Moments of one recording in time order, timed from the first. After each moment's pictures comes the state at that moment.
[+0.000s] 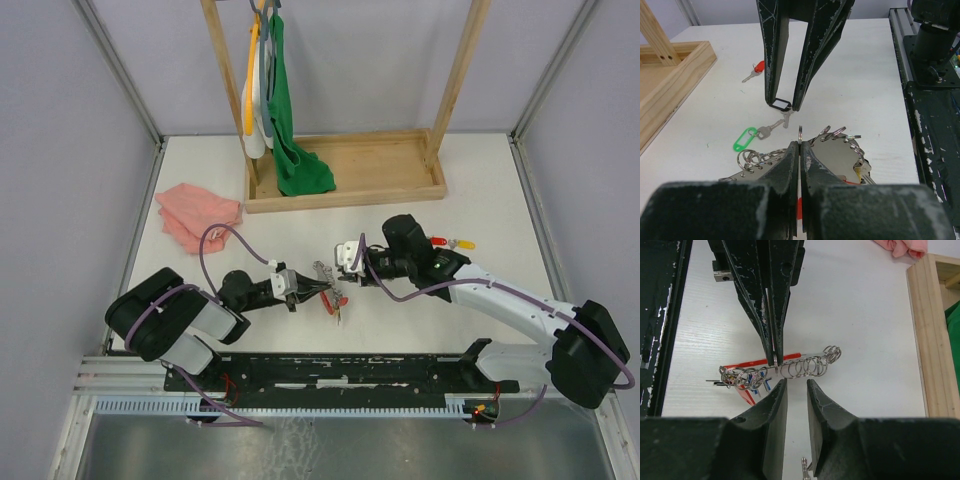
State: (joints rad) left arm -0.66 1.51 0.11 1.50 0.70 0.10; right arm 0.77 1.22 0.77 -0.13 -0.60 -0.68
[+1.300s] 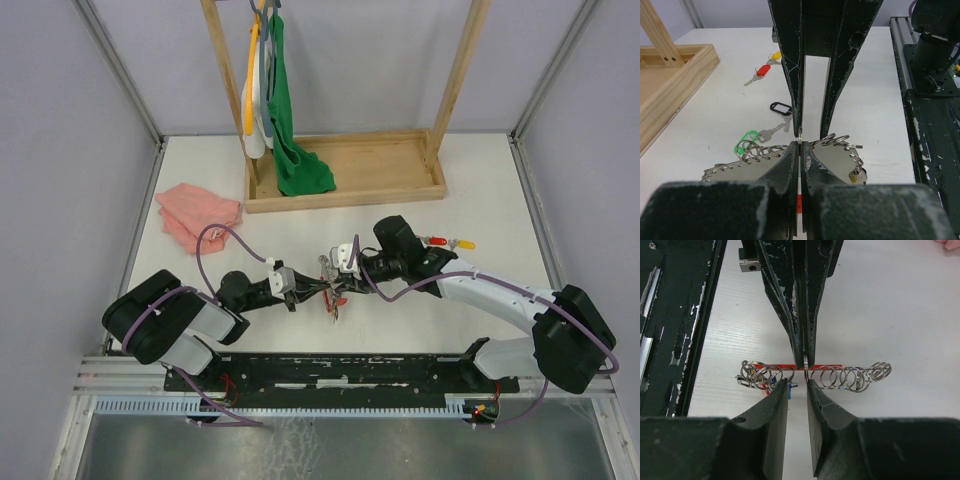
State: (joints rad) left arm -0.66 1.49 0.11 1.51 0.69 0.05; right arm 0.77 1.31 0.77 -0.14 -0.72 -0.66
